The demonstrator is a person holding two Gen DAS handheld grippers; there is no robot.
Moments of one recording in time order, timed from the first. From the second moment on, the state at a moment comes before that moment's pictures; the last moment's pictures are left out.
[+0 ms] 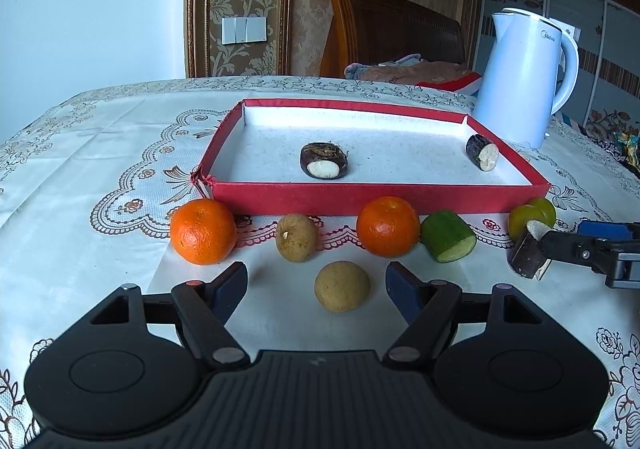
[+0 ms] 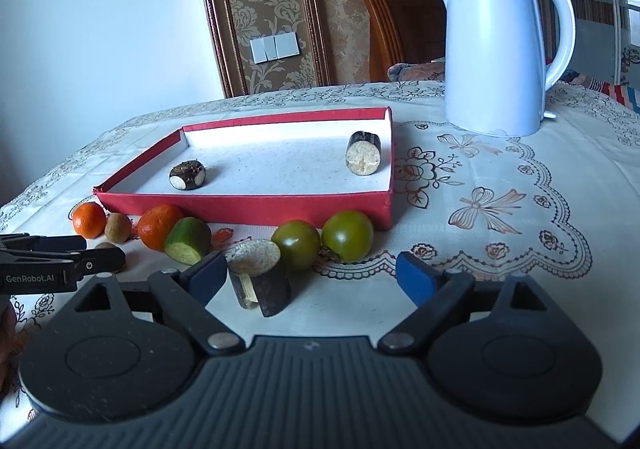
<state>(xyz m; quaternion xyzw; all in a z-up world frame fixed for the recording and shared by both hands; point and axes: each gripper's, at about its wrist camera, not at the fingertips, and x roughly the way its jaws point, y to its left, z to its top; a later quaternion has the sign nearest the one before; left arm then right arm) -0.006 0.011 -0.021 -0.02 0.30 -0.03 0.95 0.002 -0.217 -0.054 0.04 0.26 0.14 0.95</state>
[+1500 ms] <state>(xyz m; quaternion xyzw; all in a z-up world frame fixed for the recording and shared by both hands) -0.006 0.004 -0.021 0.00 0.30 -0.04 0.95 0.015 -0.179 -0.060 -0.03 0.30 0.15 0.94</state>
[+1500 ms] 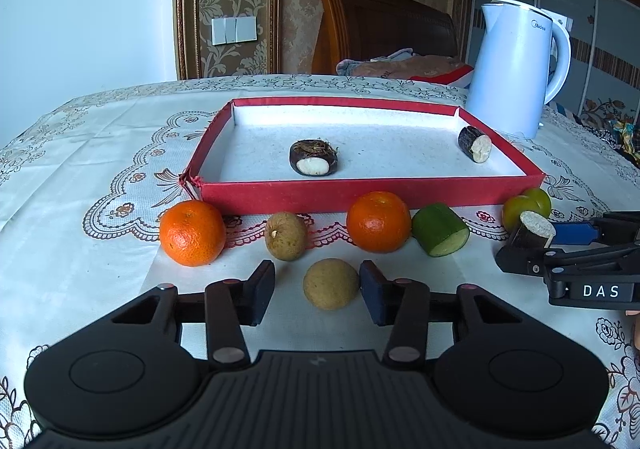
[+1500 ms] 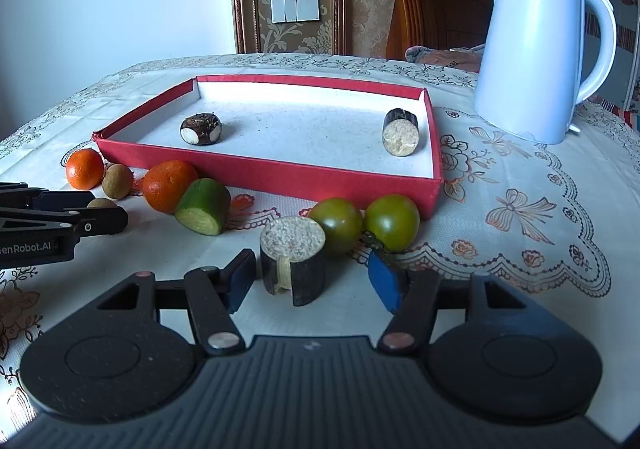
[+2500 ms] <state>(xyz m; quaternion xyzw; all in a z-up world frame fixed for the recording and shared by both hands) -0.003 -0.007 -0.024 0.03 0.30 -0.04 0.95 0.013 -0.177 -0.059 -0.04 0.29 0.16 0.94</state>
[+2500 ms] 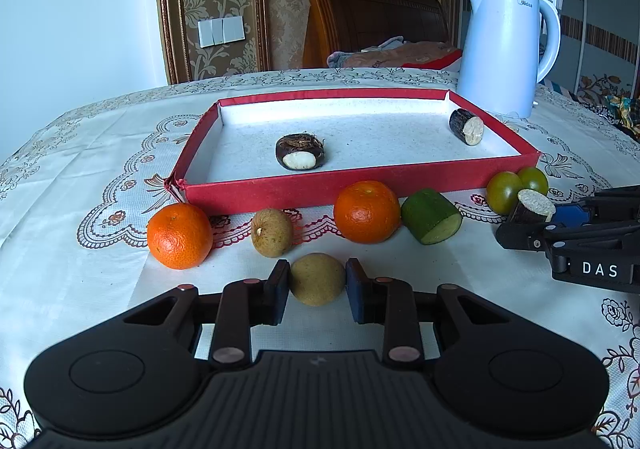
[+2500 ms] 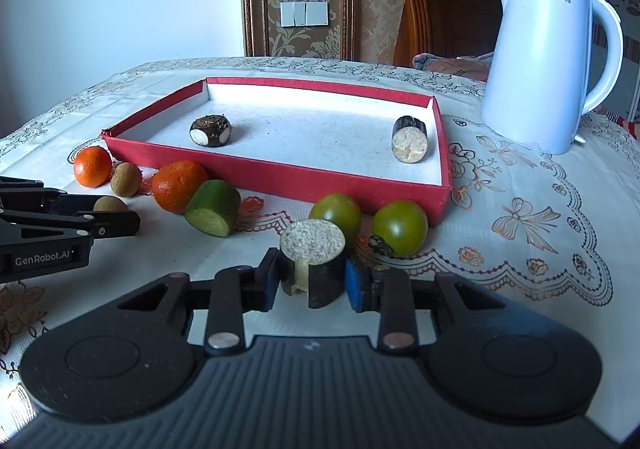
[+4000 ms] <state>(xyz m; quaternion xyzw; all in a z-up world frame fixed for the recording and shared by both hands) 0.045 -0.012 0.009 0.01 0.27 -0.02 0.96 0.054 -0.195 -0.025 -0.01 0.23 0.09 0.97</state>
